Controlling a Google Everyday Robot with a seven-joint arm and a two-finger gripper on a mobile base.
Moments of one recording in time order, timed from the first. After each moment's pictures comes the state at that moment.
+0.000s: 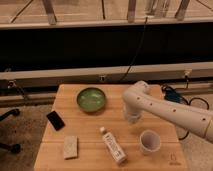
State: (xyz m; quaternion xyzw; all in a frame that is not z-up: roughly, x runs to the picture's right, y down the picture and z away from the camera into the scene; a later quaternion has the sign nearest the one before) arm 0.130 0.186 0.792 -0.34 -0.12 -0.32 0.88
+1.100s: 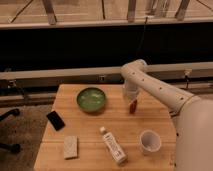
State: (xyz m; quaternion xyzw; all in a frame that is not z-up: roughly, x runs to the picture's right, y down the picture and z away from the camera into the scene) arm 0.153 0.067 0.863 -0.31 -0.14 -0.37 0.86
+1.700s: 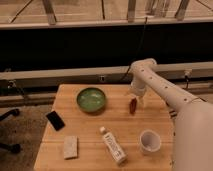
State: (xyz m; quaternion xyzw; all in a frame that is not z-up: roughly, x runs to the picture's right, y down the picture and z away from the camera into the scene) arm 0.195 0.069 0.889 -0.31 -0.17 -0.40 0.85
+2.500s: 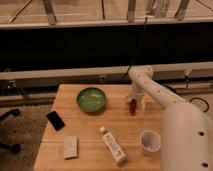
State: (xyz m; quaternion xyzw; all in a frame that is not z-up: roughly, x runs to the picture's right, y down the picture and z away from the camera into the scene) arm 0.198 0.097 0.939 -0.33 -0.17 -0.41 0.83
